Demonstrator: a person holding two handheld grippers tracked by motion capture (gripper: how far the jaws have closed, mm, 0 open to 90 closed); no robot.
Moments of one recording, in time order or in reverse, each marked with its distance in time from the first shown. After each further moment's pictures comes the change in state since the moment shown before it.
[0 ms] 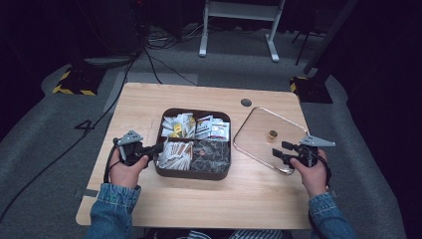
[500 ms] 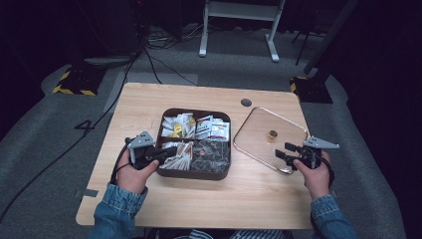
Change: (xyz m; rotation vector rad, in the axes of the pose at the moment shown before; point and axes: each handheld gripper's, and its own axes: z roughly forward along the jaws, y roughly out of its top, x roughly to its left) left arm -0.043 0.014 0.004 0.008 -0.129 0.135; right arm -0.003 -0.005 -0.009 -0.011 -0.014 0.020
